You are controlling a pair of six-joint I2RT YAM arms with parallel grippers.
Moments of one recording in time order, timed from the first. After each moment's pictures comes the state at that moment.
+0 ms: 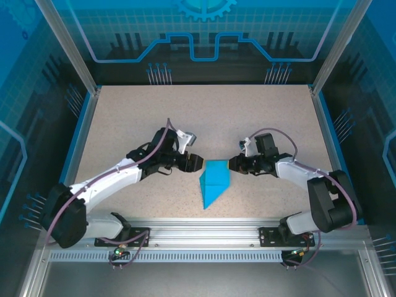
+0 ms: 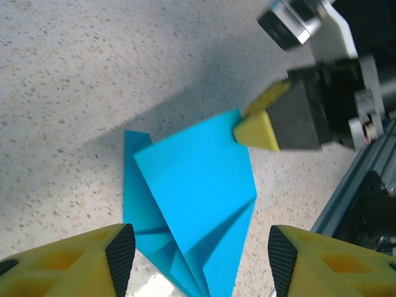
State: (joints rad) left arm -0.62 1.29 0.85 -0.30 0.37 -0.37; right arm 0.30 1.44 0.64 -0.16 -0.71 0.53
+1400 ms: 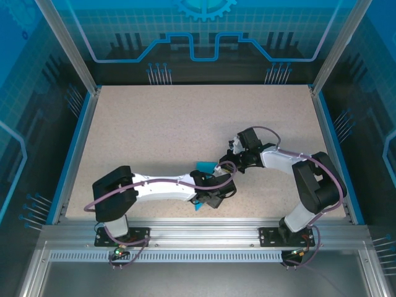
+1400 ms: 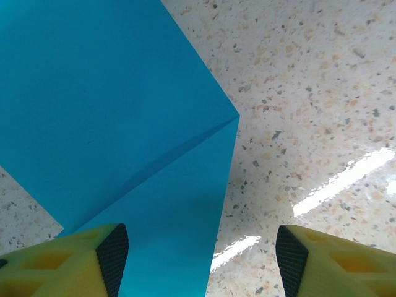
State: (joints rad) left arm -1.18 1.77 1.15 -0.71 -0.31 -0.59; right arm 0.42 1.62 0.82 -0.26 -0.63 0.75
